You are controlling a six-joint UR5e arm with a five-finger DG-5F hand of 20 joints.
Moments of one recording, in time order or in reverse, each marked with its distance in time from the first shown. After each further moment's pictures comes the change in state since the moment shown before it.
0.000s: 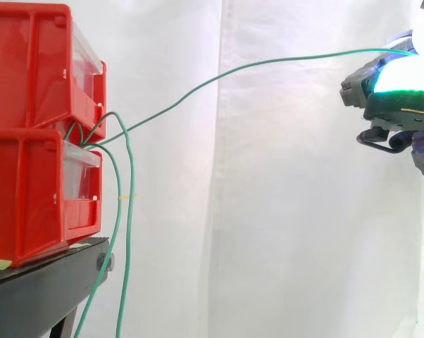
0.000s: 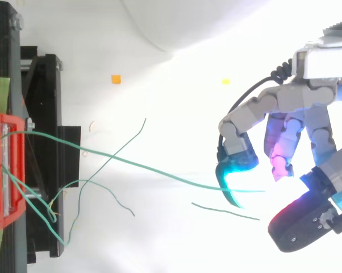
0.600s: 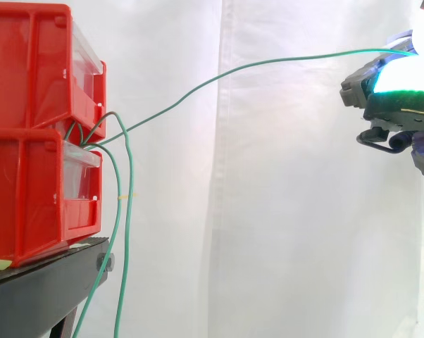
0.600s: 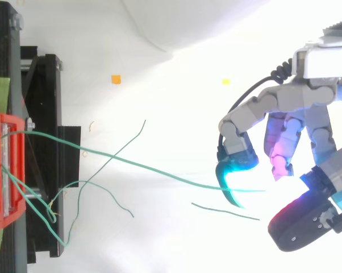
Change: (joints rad) arm -0.001 0.000 0.000 0.000 0.000 0.000
